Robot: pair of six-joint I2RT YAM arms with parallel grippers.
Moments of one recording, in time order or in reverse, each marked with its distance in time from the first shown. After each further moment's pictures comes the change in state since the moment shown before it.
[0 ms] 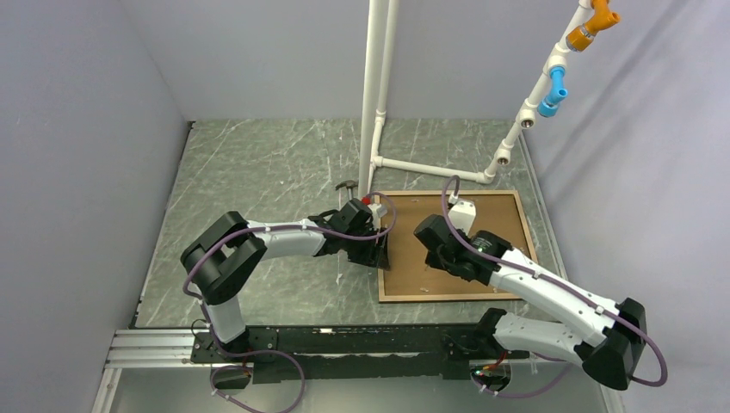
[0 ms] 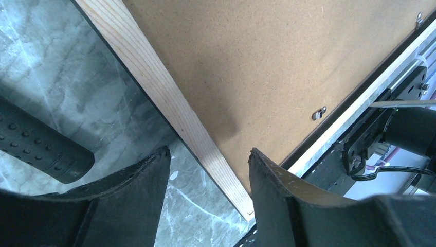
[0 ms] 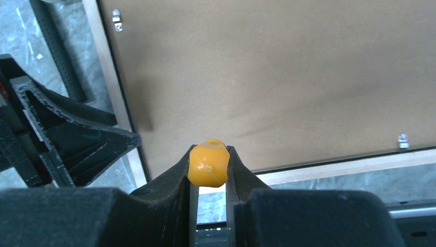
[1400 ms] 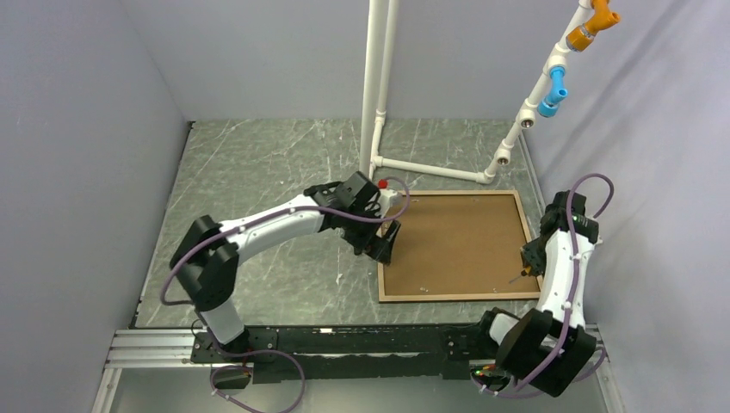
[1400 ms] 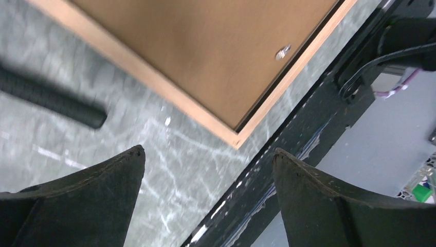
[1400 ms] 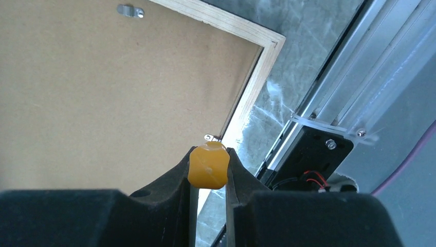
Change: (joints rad) left arm 0.001 -0.114 0.295 -0.537 0.042 0.338; right arm -1.347 0.034 0.084 -0.247 -0.259 -0.306
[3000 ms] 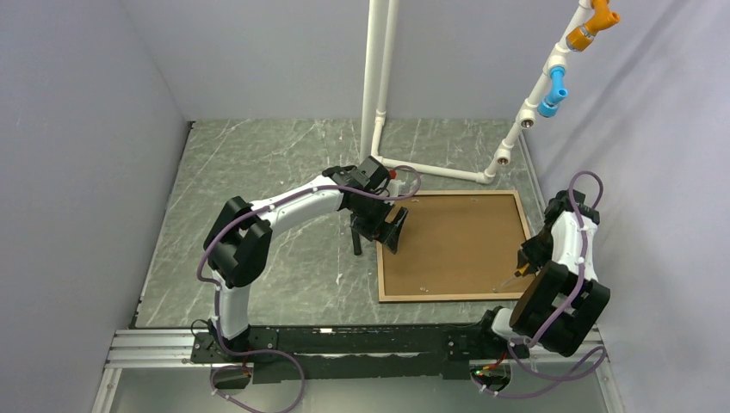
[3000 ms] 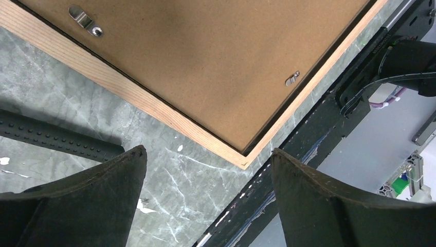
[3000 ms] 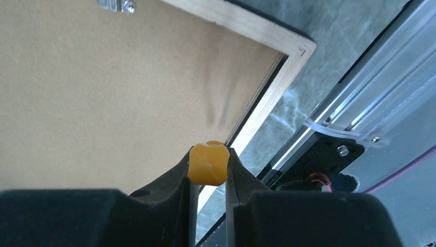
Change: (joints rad) left arm 0.057 0.277 0.294 -0.124 0.101 0.045; right arm -0.066 0.251 0.002 0.057 -0.119 -0.085
